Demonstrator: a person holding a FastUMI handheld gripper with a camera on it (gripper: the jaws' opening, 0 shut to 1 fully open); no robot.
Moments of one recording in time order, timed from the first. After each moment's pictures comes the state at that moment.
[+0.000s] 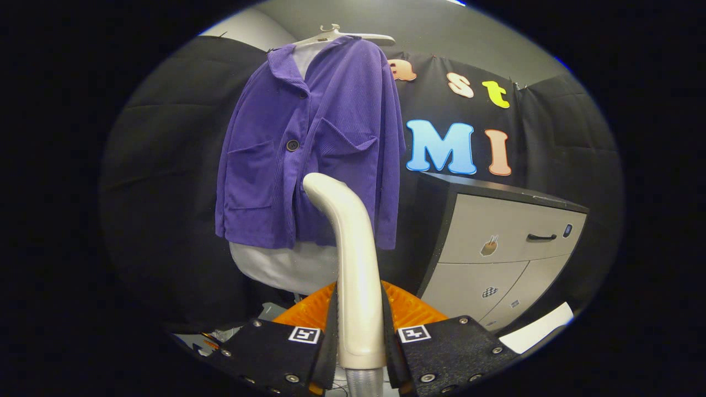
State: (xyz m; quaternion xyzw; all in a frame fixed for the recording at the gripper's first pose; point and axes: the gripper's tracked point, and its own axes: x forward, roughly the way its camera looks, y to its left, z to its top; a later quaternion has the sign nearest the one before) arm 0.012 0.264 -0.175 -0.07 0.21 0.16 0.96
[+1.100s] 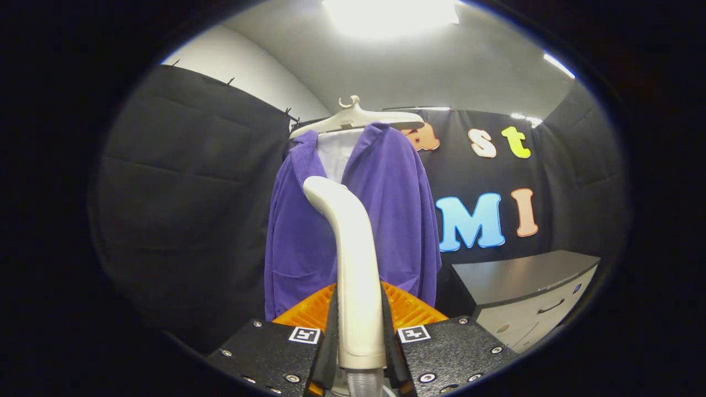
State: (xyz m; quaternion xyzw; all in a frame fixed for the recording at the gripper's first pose) arm 0.049 0.347 0.061 0.00 0.03 0.24 0.97
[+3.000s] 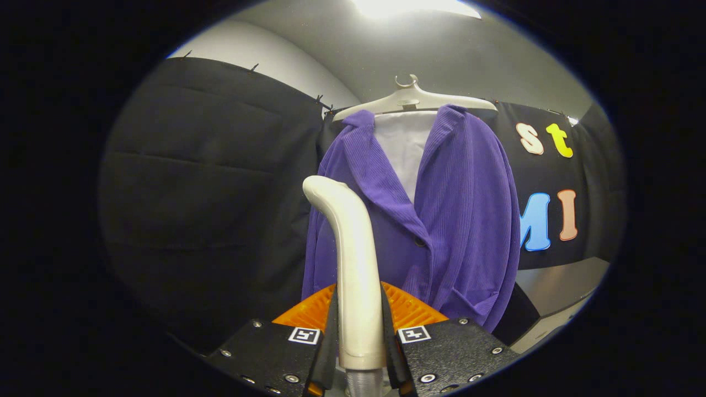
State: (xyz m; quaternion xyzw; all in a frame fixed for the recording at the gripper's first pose) arm 0.066 0.467 0.022 -0.02 0.08 0.31 0.95
